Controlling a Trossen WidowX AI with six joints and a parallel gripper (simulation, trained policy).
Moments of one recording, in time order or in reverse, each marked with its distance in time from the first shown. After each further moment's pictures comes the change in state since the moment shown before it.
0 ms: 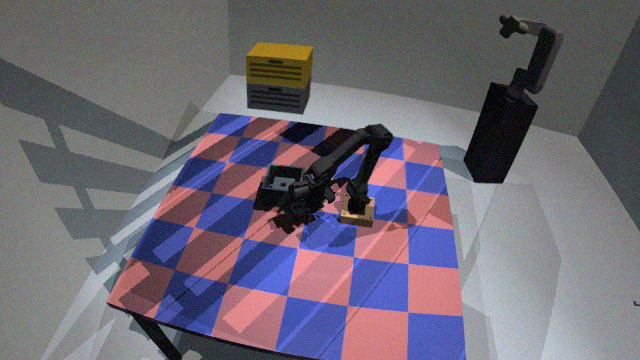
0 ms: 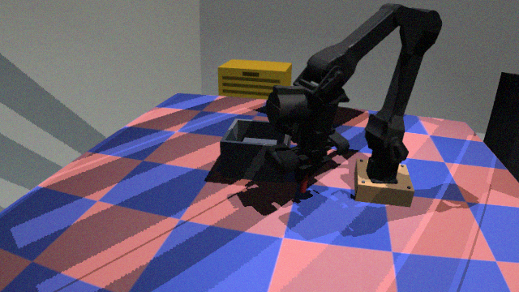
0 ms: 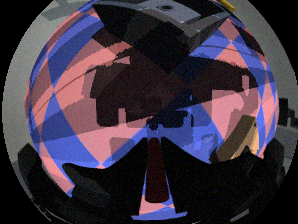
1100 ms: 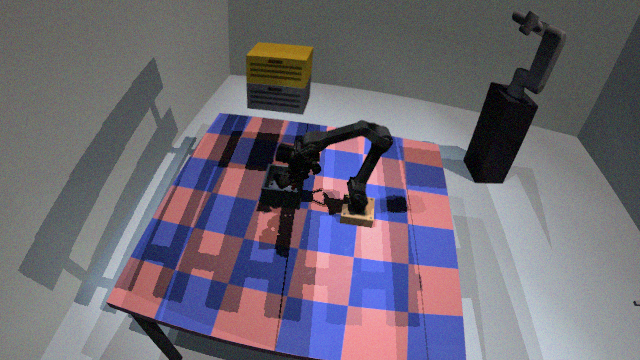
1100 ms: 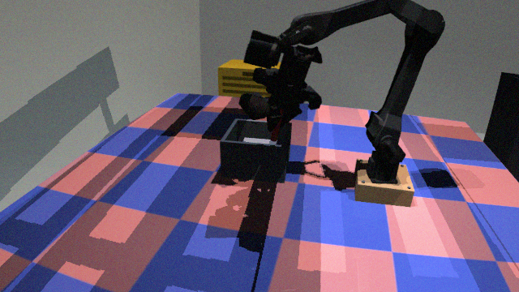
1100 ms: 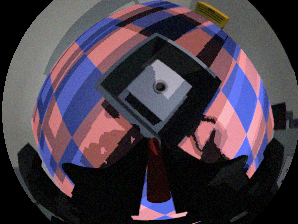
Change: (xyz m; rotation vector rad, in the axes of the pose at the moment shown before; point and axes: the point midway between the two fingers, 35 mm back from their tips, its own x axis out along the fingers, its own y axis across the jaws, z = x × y) arm -0.053 -0.004 0.123 0.027 -0.169 -0.002
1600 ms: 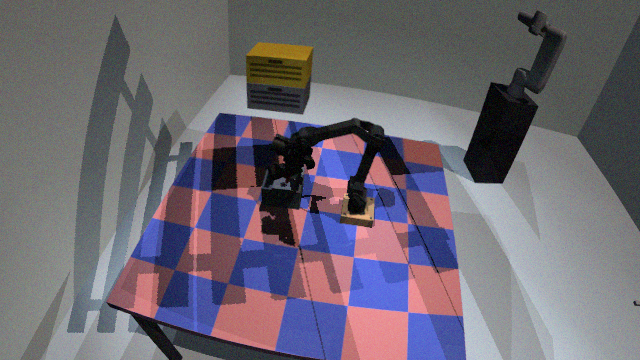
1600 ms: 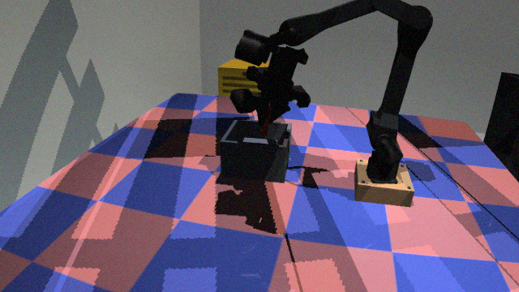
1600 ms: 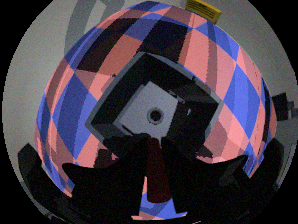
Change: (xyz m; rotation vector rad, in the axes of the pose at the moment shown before) arm 0.027 -0.010 0.047 0.099 -0.015 -0.009
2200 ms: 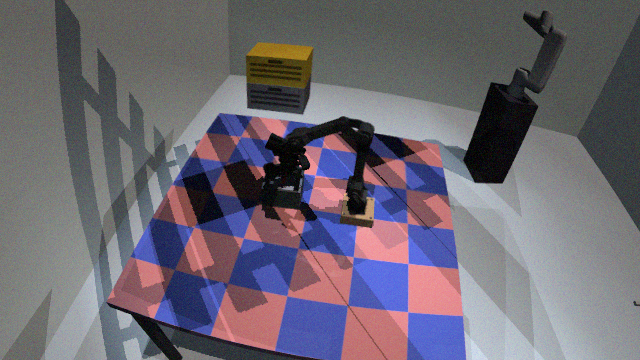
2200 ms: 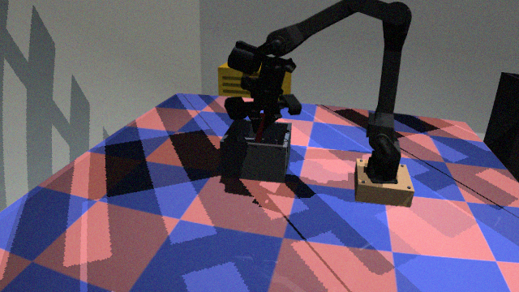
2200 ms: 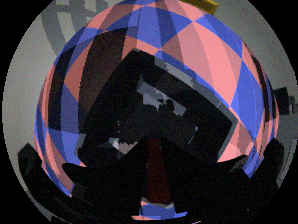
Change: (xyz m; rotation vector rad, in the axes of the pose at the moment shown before) arm 0.043 -0.004 0.022 0.054 0.052 -0.017
